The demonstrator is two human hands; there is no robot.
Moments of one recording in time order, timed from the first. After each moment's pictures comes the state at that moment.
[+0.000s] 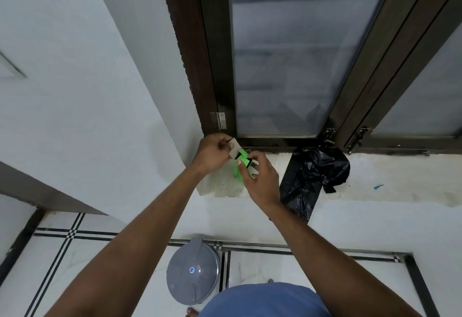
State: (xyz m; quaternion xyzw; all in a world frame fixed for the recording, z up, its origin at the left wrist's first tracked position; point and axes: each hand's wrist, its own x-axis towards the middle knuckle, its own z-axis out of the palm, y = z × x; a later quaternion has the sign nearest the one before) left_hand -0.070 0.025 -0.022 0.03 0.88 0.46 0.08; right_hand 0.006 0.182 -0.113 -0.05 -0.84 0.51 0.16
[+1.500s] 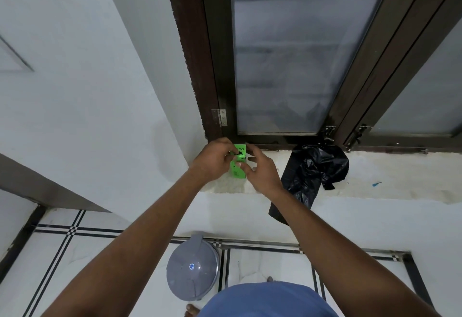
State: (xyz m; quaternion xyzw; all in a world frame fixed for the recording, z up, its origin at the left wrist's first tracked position) left_hand -0.053 0.015 -0.035 0.22 0.95 0.23 0.03; right_hand -0.013 0.199 -0.111 0.00 -0.86 0.51 0.04
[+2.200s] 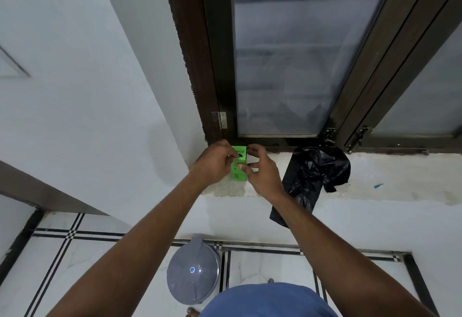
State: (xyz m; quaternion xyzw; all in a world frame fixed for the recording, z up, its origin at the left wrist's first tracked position) left_hand -0.056 0.015 -0.039 0.21 0.95 0.22 0.04; right_hand -0.014 0.200 -0.111 -0.01 -0.85 0.53 0.06
